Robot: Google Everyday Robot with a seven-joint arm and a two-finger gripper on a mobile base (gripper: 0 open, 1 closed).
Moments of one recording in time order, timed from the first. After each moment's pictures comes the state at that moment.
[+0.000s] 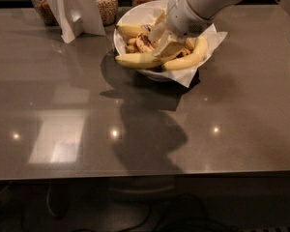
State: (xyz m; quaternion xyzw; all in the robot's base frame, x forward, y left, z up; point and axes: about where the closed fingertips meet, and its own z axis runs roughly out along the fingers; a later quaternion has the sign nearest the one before) arm 0.607 -0.049 0.960 -0.74 0.59 -0.01 0.33
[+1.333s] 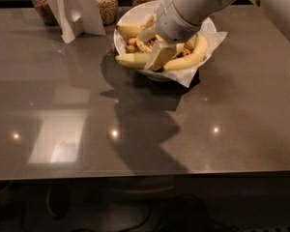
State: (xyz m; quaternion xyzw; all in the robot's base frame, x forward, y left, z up) arm 0.607 -0.027 0.941 -0.76 0.57 0.02 0.32
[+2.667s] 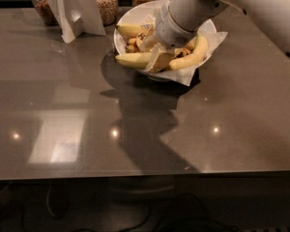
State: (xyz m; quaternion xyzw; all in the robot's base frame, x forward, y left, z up) arm 0.625 -0.030 0.918 -0.76 0.58 0.01 0.30
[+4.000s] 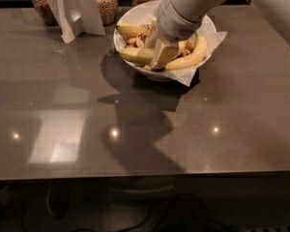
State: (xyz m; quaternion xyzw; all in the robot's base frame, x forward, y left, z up) arm 0.615 -0.037 0.938 -0.78 0.56 -0.01 0.28
